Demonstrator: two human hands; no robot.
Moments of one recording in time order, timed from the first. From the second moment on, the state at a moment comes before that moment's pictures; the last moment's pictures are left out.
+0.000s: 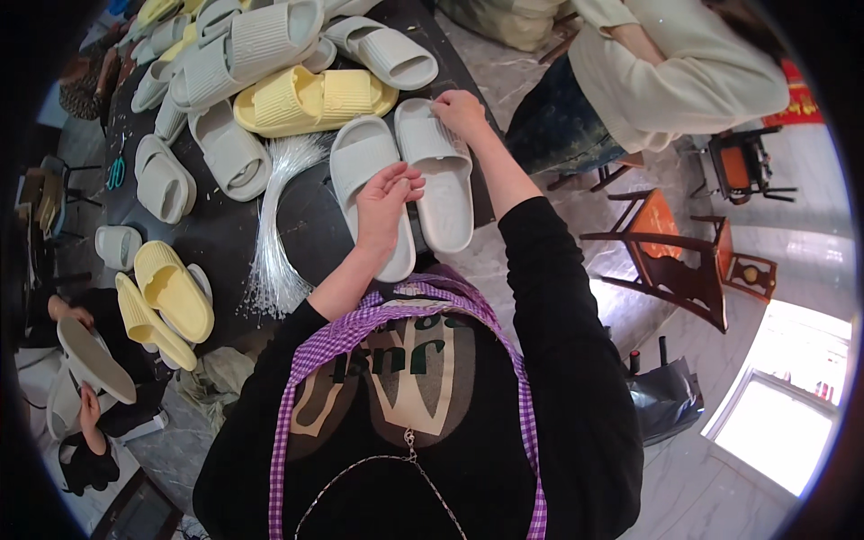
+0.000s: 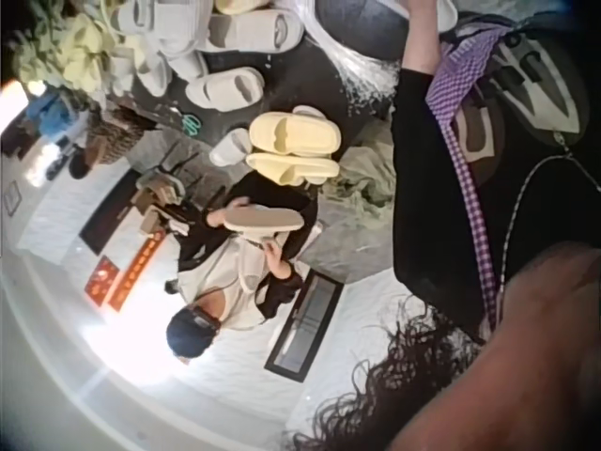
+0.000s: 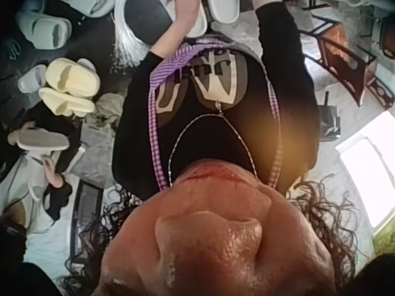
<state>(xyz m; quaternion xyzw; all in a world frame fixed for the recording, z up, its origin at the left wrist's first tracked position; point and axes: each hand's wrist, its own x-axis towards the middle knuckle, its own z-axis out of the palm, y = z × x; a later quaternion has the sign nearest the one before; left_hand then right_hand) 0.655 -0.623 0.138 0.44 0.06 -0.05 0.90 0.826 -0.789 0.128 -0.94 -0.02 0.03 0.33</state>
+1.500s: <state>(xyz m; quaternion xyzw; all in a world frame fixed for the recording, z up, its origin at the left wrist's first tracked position) 0.630 -0.596 0.141 0.34 0.18 -0.23 0.90 0.779 -0.783 0.136 -0.95 -0.09 -0.04 0.29</state>
